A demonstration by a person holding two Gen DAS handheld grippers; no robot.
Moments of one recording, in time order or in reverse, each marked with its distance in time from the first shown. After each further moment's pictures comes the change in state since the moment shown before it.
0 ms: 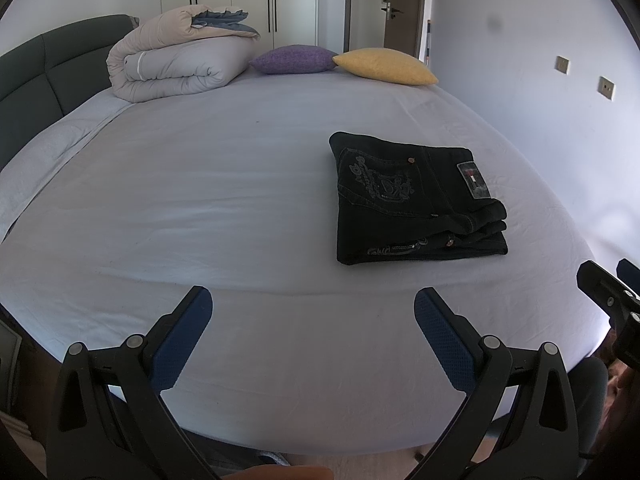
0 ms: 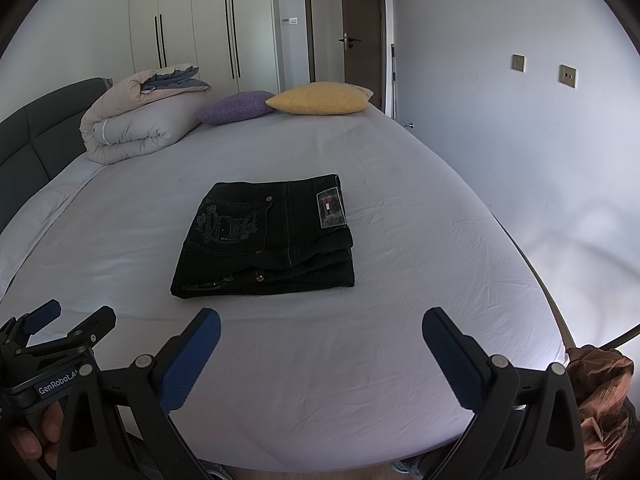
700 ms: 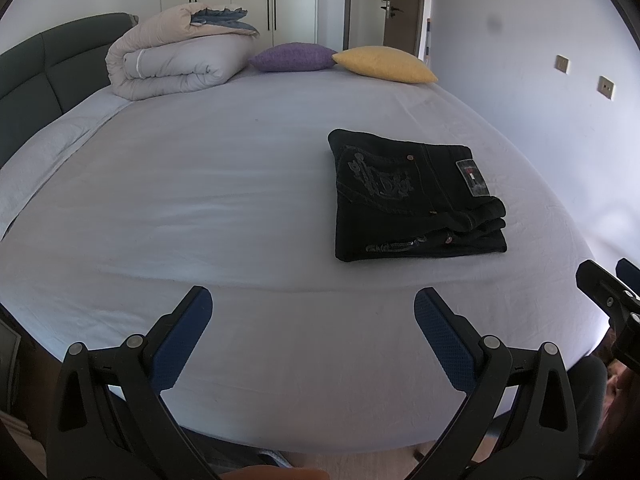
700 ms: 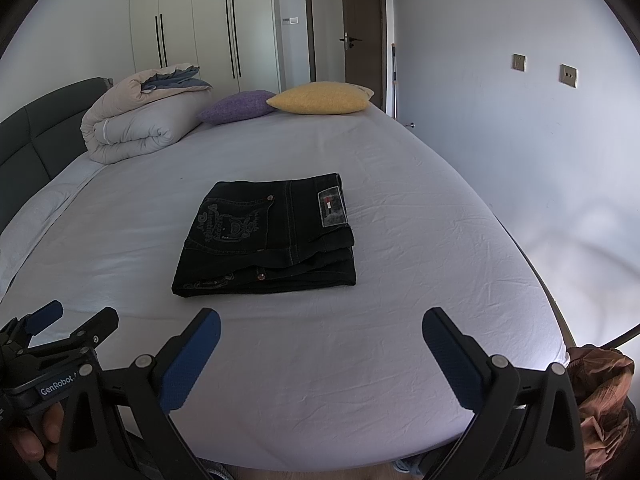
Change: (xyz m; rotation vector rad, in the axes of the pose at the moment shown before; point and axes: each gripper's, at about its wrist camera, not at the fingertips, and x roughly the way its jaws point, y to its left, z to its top) left arm 0.004 -0.001 -0.003 -0.003 0.005 -0.005; right arm -0.001 0.000 0.000 0.000 0.001 0.000
